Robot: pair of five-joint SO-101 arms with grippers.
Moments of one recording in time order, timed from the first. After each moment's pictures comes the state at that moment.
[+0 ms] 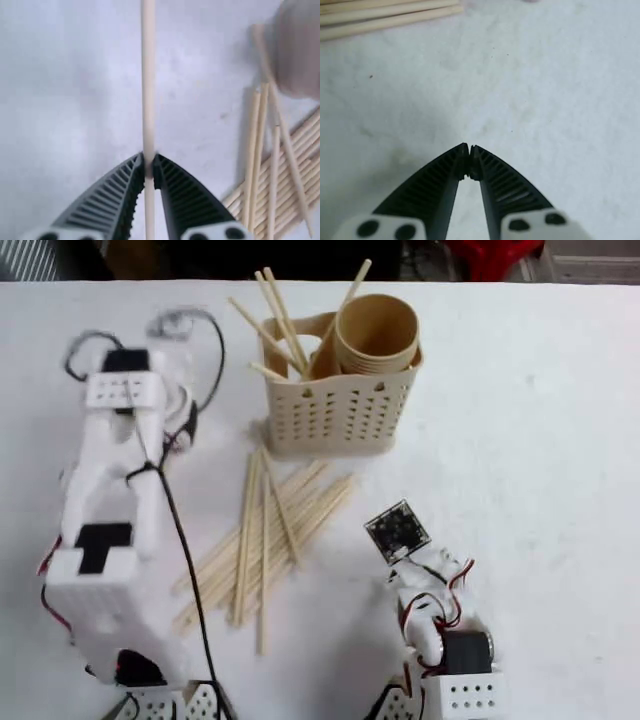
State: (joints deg) left arm -9.0 19.9 -16.0 87.7 -7.0; right arm -6.0 -102.4 96.4 65.1 33.2
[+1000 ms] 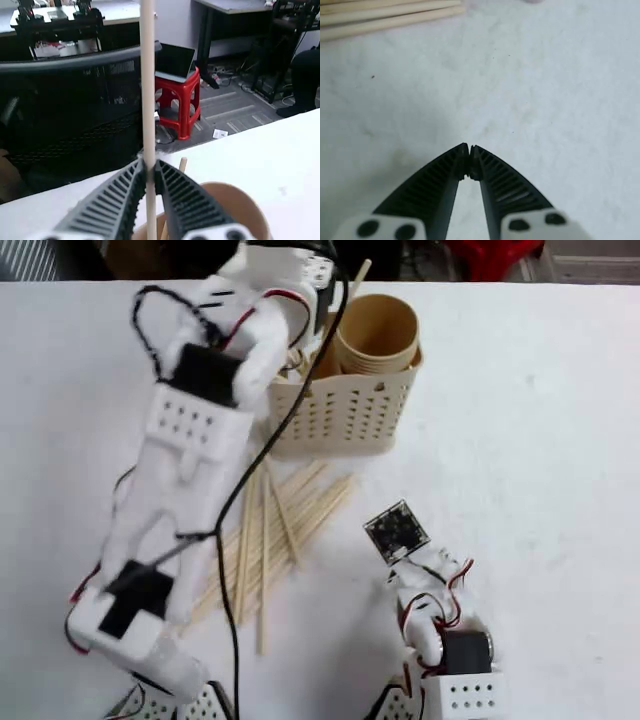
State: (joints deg) left arm 17.3 8.1 -31.7 48.8 2.1; right arm -6.2 -102.4 96.4 65.1 33.2
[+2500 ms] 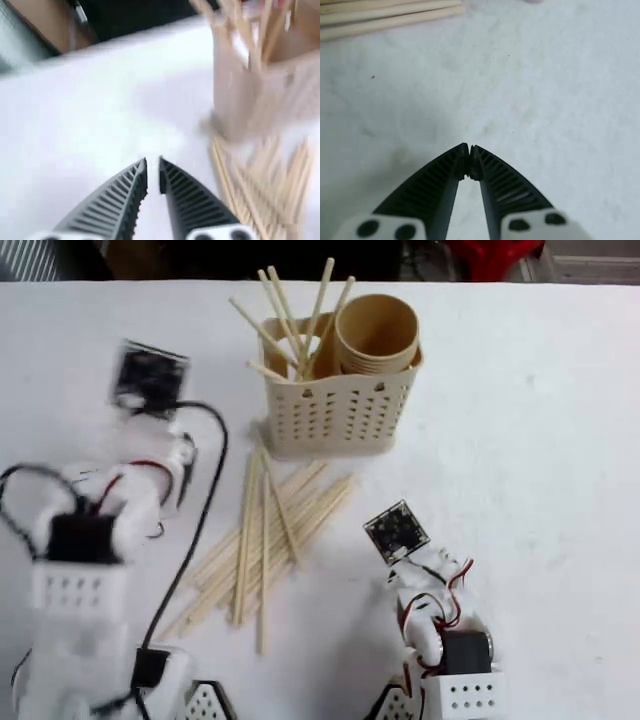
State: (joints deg) left arm -2.4 -48.0 33.8 65.8 -13.1; right arm -6.3 -102.4 96.4 65.1 33.2
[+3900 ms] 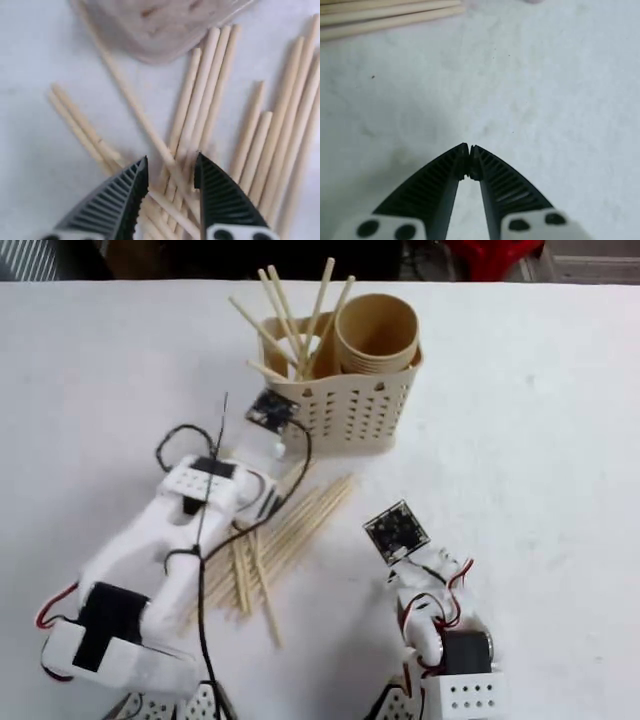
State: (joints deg) left arm 9.9 -0.5 40.8 41.8 -9.6; right arm -6.3 -102.4 96.4 65.1 33.2
